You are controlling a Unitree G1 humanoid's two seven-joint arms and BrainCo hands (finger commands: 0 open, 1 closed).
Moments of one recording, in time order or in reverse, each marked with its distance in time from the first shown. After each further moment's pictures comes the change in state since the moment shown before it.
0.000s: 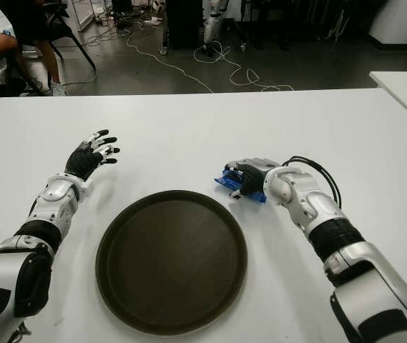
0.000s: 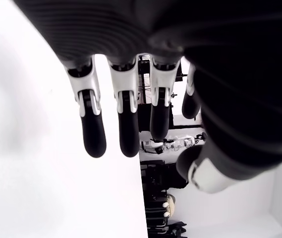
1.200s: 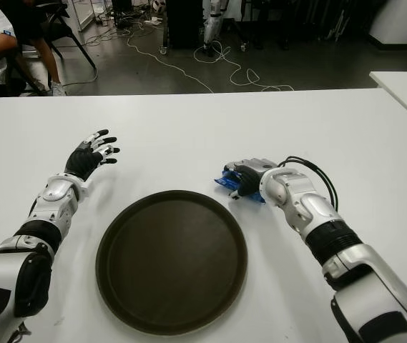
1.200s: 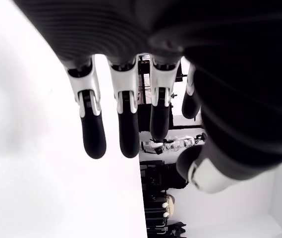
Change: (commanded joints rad) left arm 0.000 0.000 0.000 -0.004 -0.003 0.004 0.002; right arm 0.017 -0.006 0.030 -0.060 -0.032 0.056 0.002
